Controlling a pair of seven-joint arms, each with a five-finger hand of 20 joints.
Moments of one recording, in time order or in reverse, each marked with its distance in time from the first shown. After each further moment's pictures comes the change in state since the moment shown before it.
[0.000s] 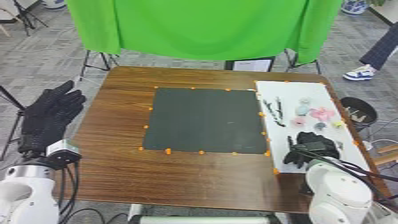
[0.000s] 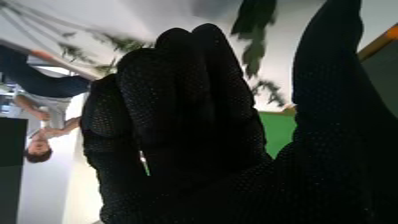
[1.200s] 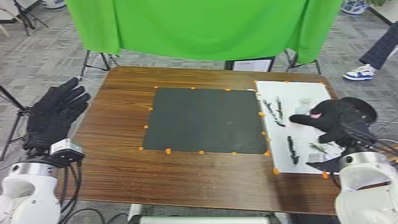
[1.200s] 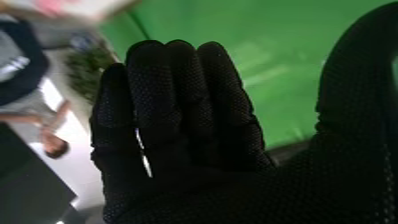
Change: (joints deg) left arm -1.5 0.0 0.7 0.7 1.2 -2.3 -1.1; right arm -13.4 -1.0 17.6 -7.1 8.0 31.3 -17.2
